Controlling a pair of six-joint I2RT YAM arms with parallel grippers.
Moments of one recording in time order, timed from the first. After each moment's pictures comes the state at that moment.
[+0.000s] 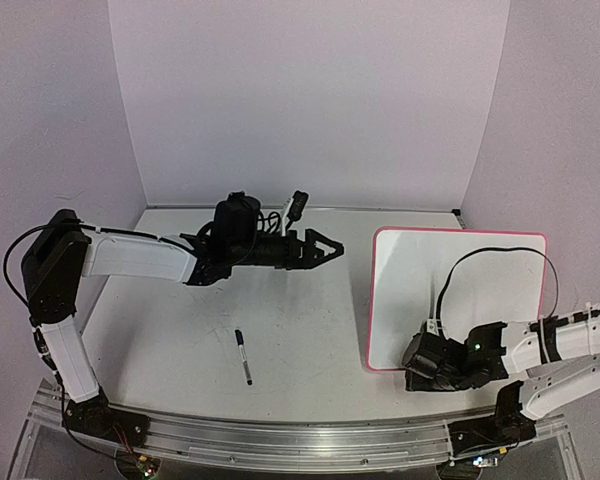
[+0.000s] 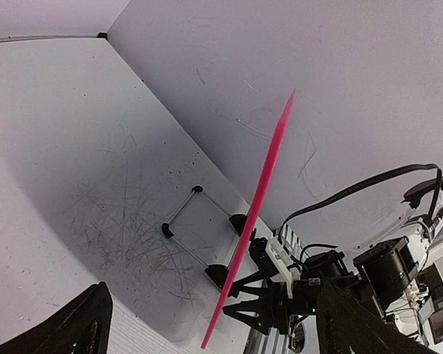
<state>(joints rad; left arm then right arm) -0.86 1.81 1.19 0.42 0.52 -0.68 1.14 1.19 0.47 -0.60 0.43 1.16</state>
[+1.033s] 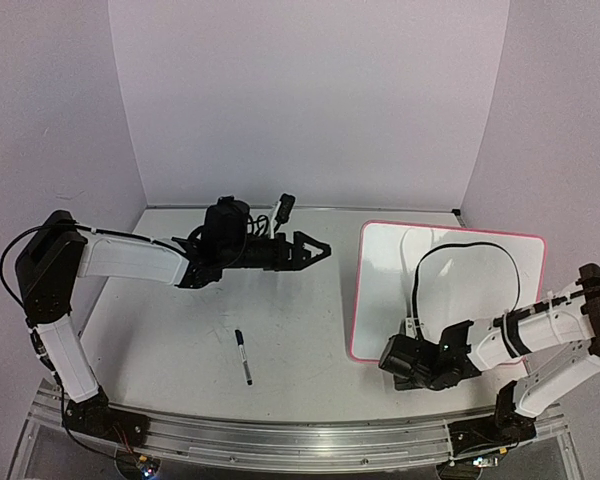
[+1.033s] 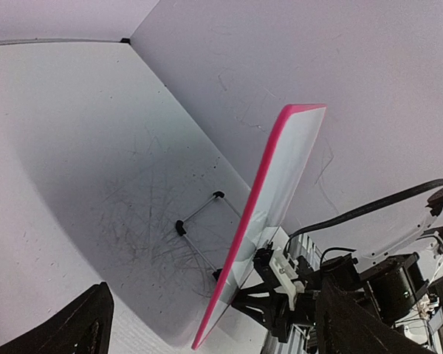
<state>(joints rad) -0.82 1.78 1.12 0.45 0.49 -0.66 1.15 1.42 0.55 -0.51 0.50 1.06</state>
